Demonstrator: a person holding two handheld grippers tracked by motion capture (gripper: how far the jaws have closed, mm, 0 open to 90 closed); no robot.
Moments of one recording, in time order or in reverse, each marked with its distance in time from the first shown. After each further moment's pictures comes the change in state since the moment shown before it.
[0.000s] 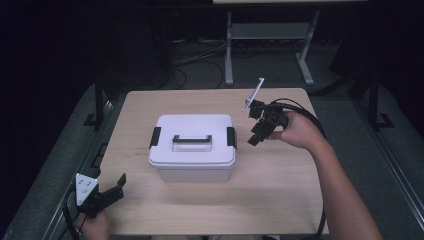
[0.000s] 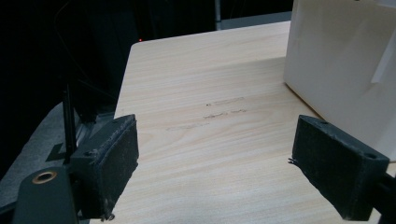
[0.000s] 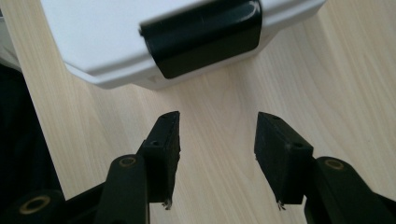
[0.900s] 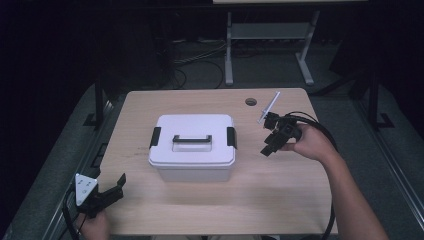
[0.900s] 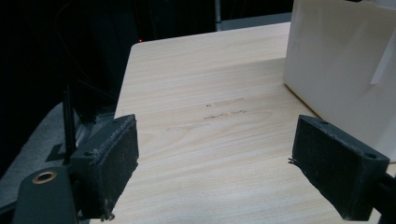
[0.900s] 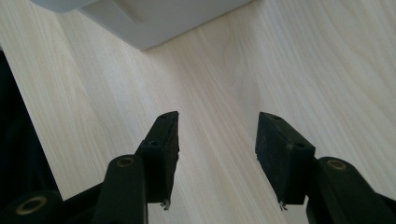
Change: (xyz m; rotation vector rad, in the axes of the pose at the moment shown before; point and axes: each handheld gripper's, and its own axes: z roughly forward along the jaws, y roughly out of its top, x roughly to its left) left arm 0.000 -0.001 0.000 0.002 -0.008 -0.010; right arm -0.010 -0.050 0.022 0.013 0.030 0.079
